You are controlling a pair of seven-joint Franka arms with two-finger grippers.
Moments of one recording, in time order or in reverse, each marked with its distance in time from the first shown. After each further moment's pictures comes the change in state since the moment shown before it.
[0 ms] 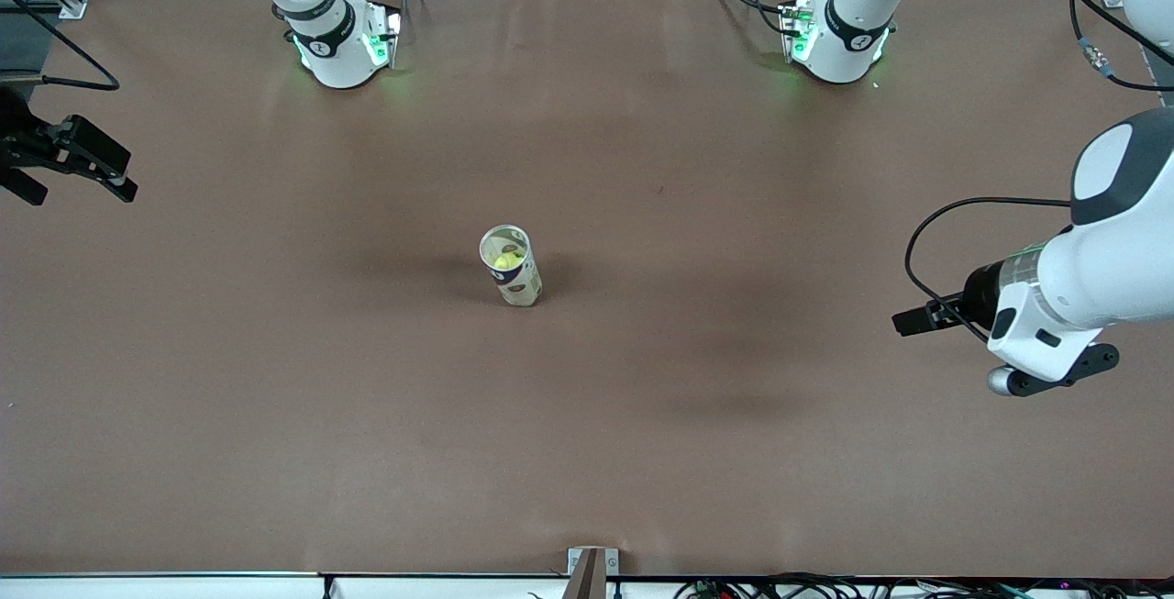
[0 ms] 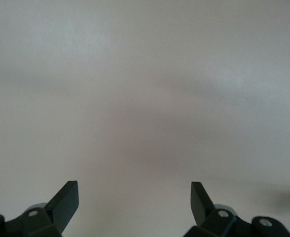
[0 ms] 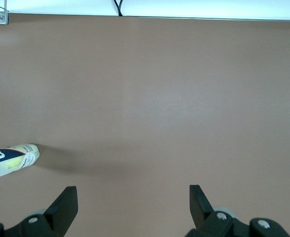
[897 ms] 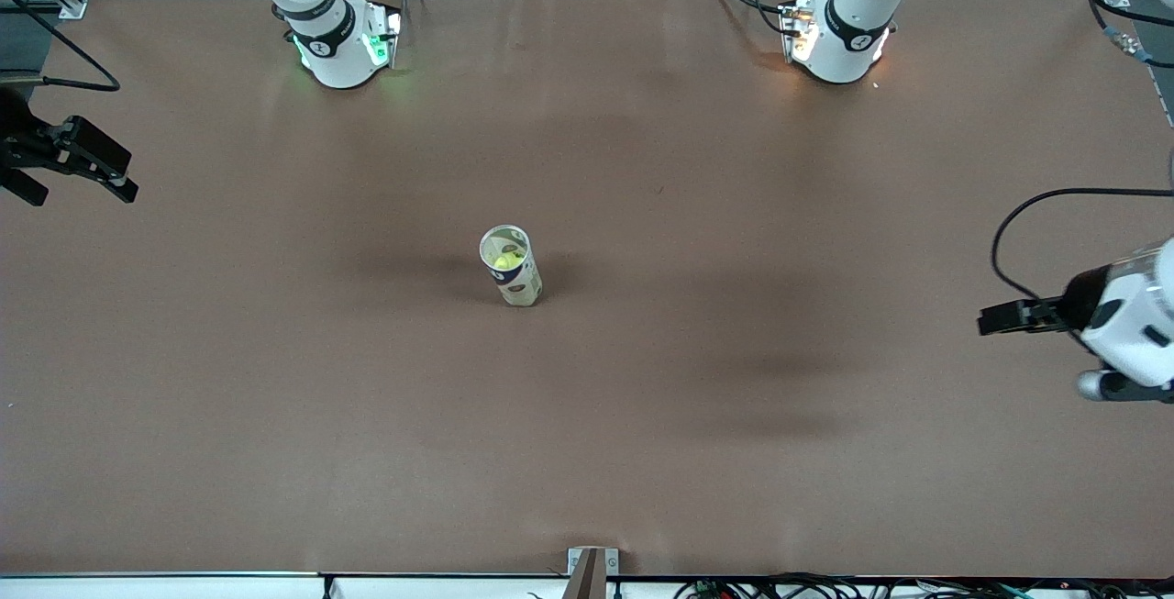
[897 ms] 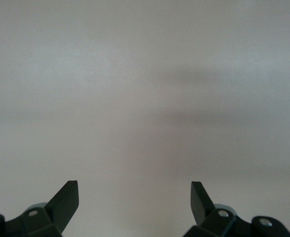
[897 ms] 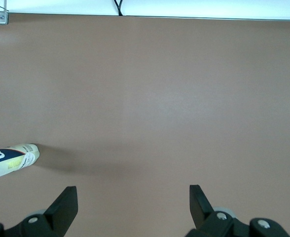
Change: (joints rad) left arm -0.164 -0.156 0.493 0.152 -0.254 -0.039 0.499; right arm 0.000 0.001 0.000 0.000 0.000 0.000 0.000
